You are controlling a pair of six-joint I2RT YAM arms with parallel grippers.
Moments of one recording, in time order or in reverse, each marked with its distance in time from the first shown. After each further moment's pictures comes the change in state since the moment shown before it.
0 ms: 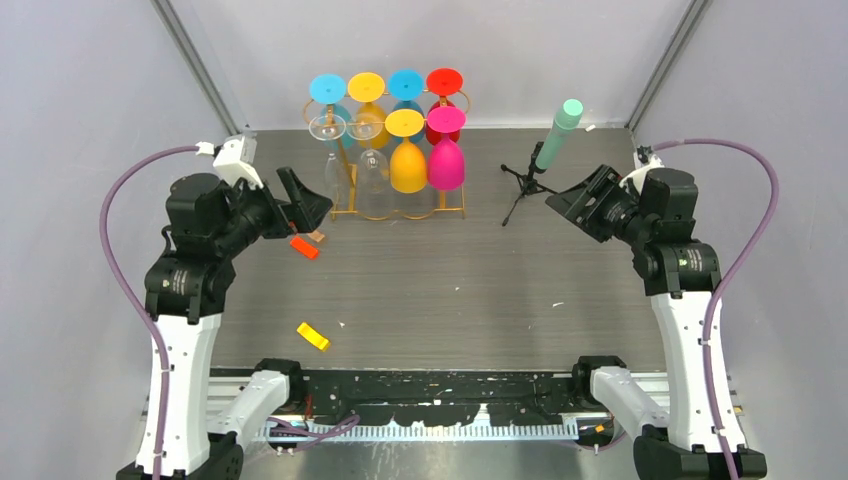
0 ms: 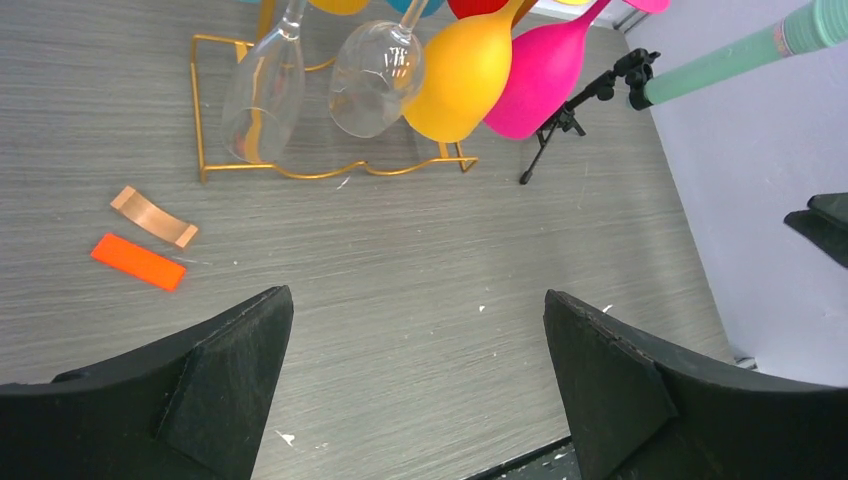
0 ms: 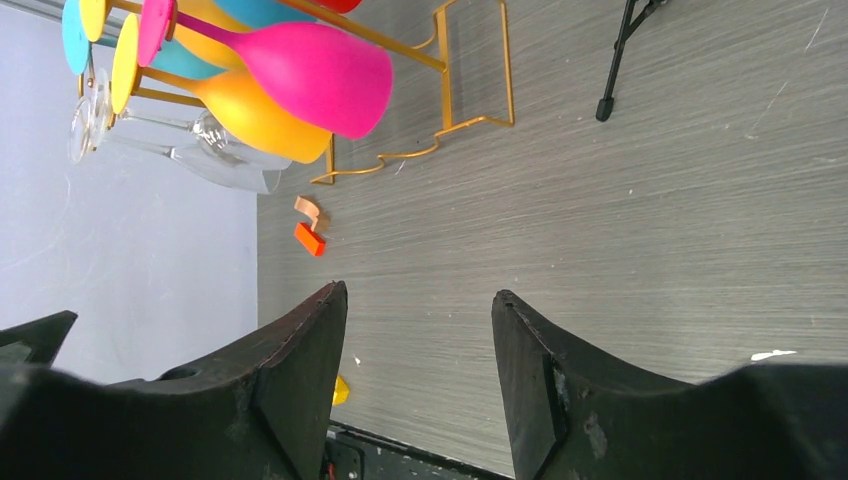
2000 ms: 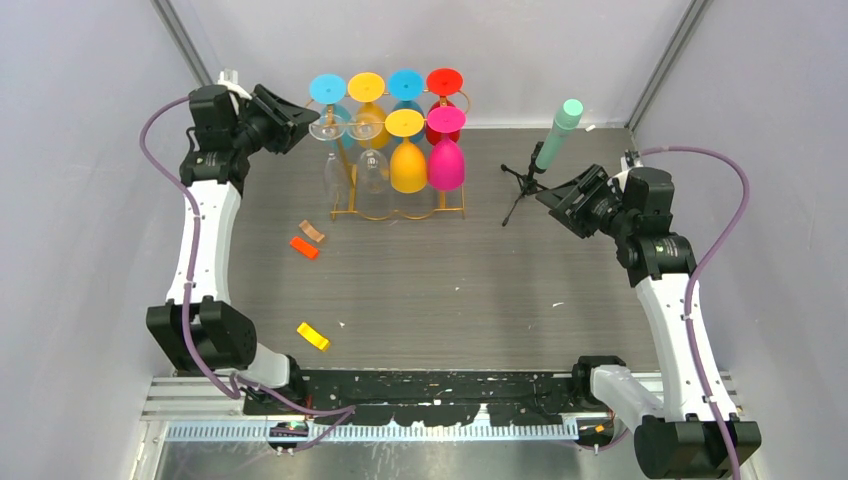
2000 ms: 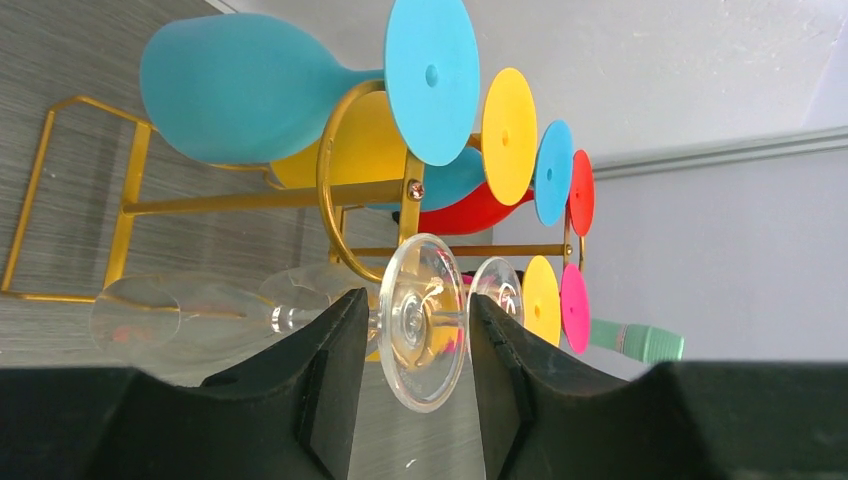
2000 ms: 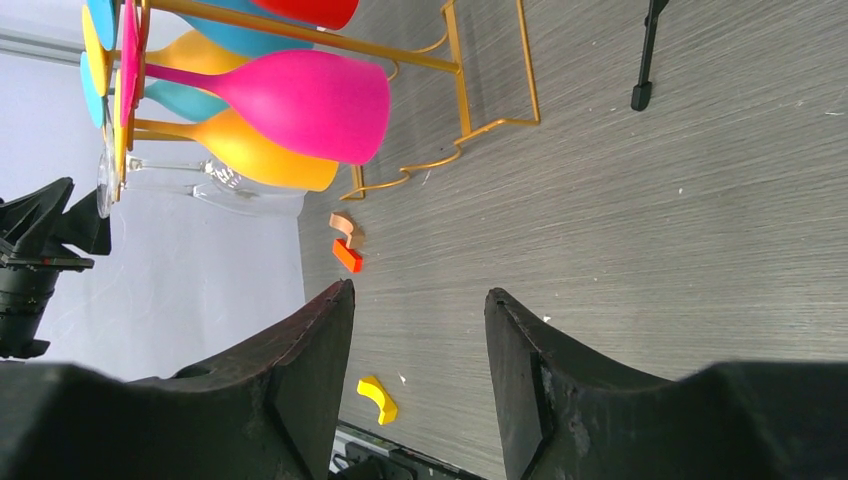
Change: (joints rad) left arm 0.187 0.596 0.208 0.414 0.178 -0.543; right arm 0.001 0.055 -0.172 0.224 -0.044 0.174
